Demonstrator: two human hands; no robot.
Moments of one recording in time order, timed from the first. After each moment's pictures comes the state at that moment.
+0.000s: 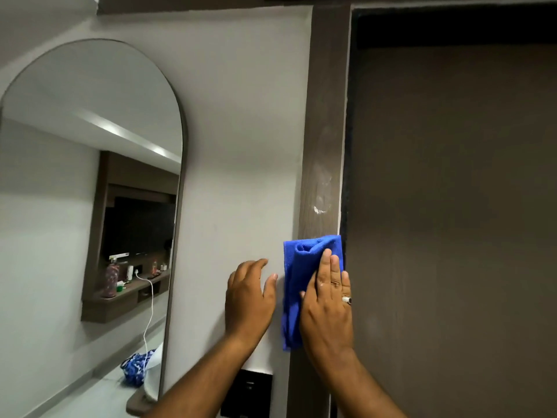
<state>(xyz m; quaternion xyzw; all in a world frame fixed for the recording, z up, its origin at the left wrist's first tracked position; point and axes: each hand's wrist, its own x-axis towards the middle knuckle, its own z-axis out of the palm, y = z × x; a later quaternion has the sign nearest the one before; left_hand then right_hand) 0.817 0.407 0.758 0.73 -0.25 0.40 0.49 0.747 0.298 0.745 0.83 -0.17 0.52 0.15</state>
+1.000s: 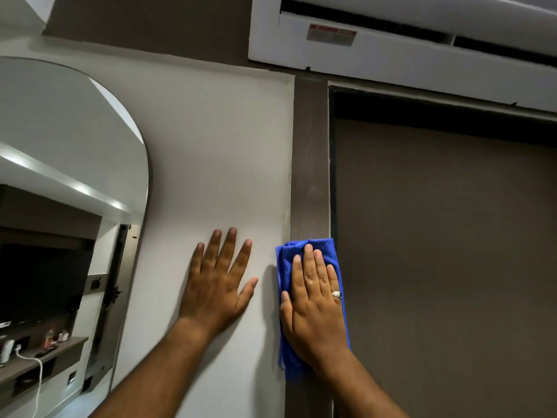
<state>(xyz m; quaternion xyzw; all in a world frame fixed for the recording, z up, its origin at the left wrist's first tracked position) 0.917 0.428 0.877 0.71 -0.34 0.60 0.16 0.793 0.285 0.846 0.77 -0.11 0.61 0.18</state>
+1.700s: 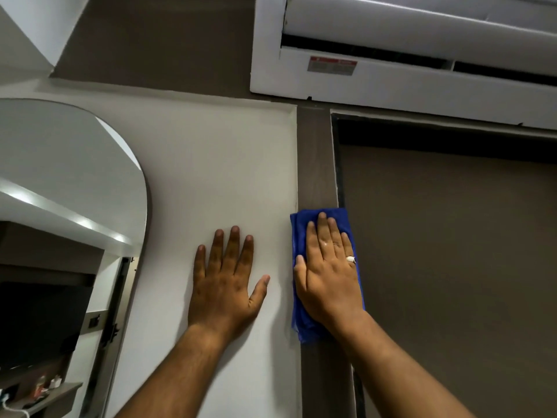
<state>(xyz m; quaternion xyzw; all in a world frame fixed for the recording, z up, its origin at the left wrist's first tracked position) 0.925 0.416 0.934 0.70 -0.31 0.61 0.20 0.801 0.277 0.958 0.76 -0.13 0.61 0.17</state>
